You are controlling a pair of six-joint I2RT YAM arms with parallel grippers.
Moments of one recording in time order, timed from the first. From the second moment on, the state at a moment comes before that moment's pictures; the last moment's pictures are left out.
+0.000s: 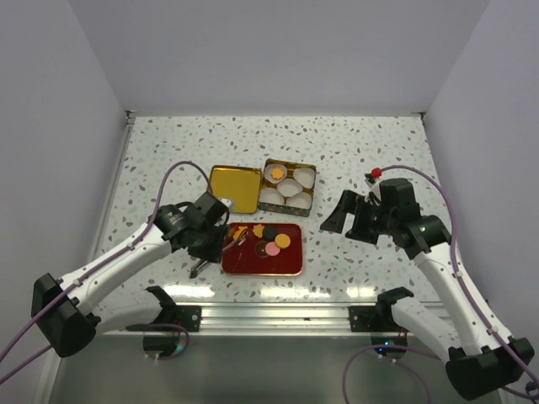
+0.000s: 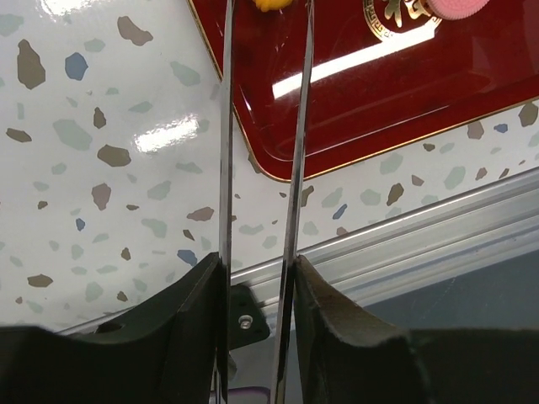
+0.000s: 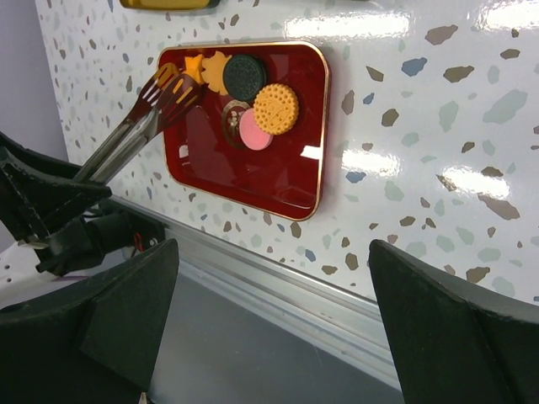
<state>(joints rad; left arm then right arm) -0.73 1.10 0.92 -1.05 -0.04 -0.44 0.31 0.86 0.89 -0.84 -0.35 0.63</state>
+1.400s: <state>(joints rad) -0.73 1.85 1.72 -0.77 0.05 -0.35 0.31 0.87 0.97 -0.96 -0.24 0.56</state>
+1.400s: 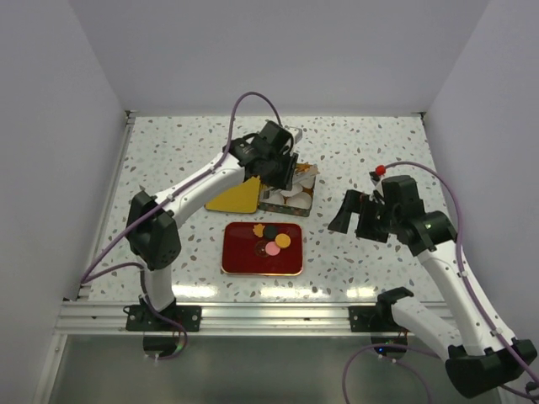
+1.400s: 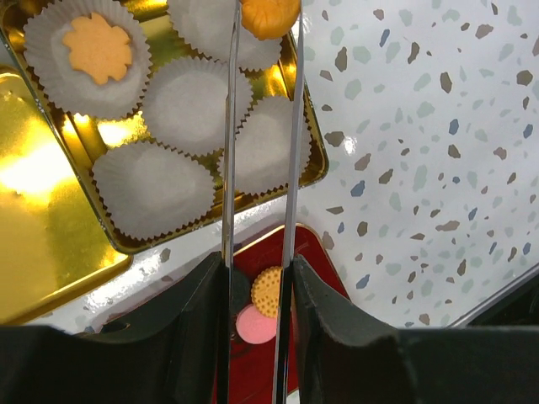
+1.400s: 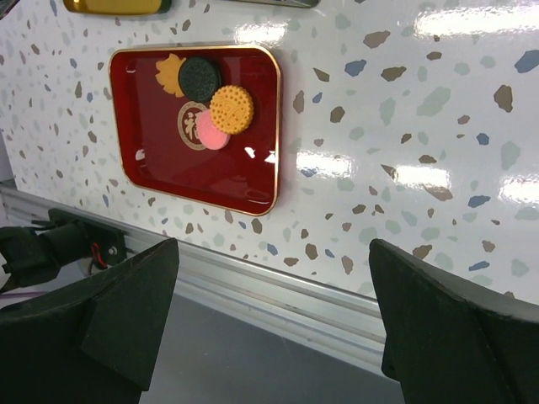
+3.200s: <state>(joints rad) -0.73 1.67 1.60 -0.78 -0.10 -0.34 0.31 0.89 0.93 -0.94 -0.28 0.58</state>
